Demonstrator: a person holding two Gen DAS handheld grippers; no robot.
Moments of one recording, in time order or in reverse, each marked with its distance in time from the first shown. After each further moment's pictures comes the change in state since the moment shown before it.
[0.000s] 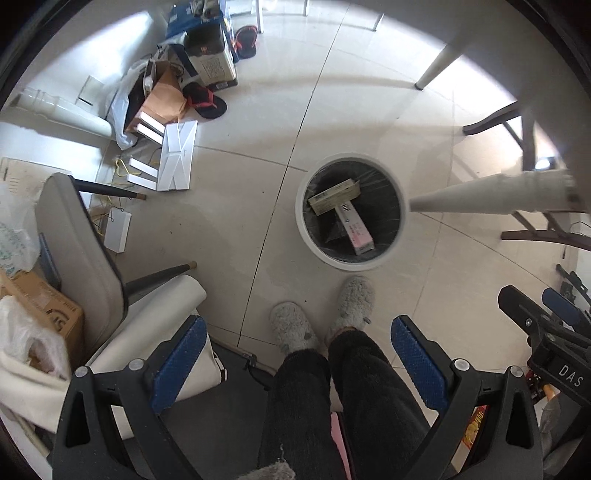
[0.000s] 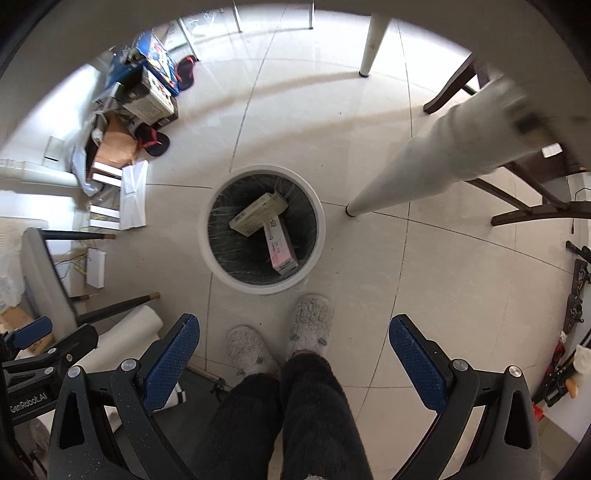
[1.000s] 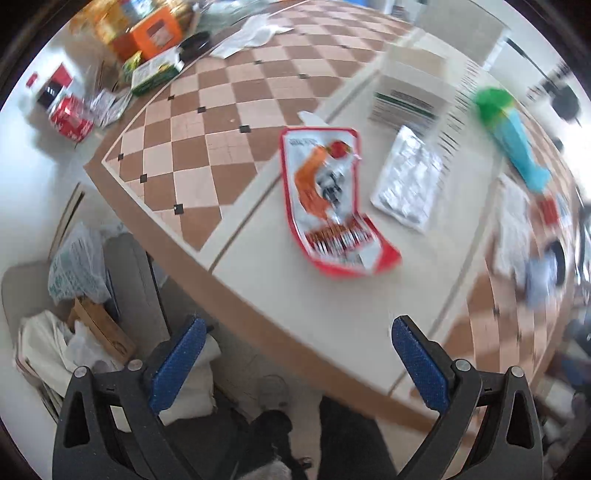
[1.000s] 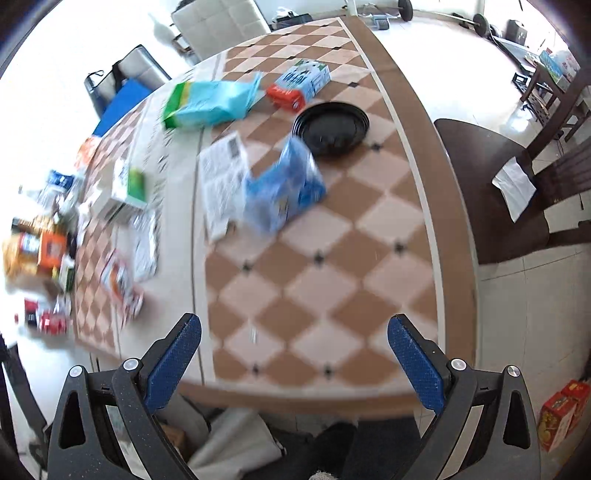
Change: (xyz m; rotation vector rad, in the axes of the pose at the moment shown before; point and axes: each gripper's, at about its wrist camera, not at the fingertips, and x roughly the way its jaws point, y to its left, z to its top) left arm -0.199 0.036 0.199 -0.376 -0.198 0.064; right arm -0.240 -0.061 0.254 0.280 -0.173 0.199
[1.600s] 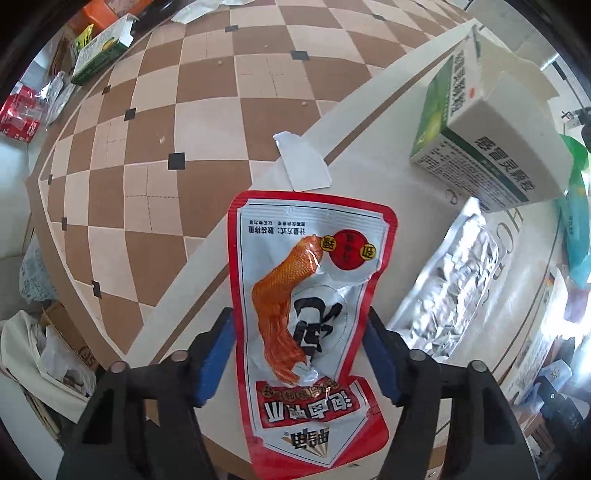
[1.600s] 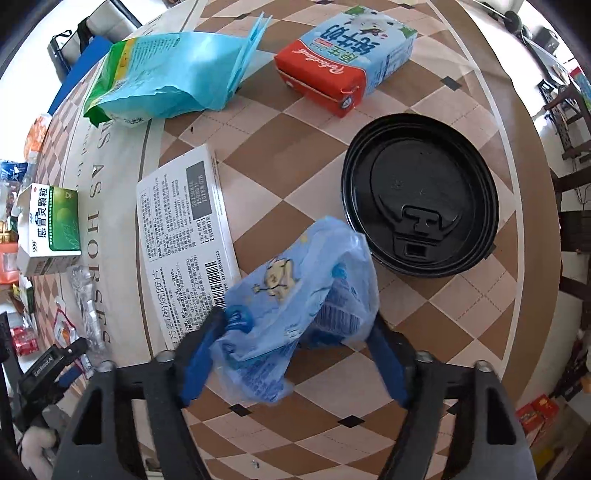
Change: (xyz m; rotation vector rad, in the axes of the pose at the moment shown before) left arm 0.073 -0.006 0.088 -0.070 0.113 -0.025; right arm 0.116 0.045 0.100 -0.082 0.162 -0.049
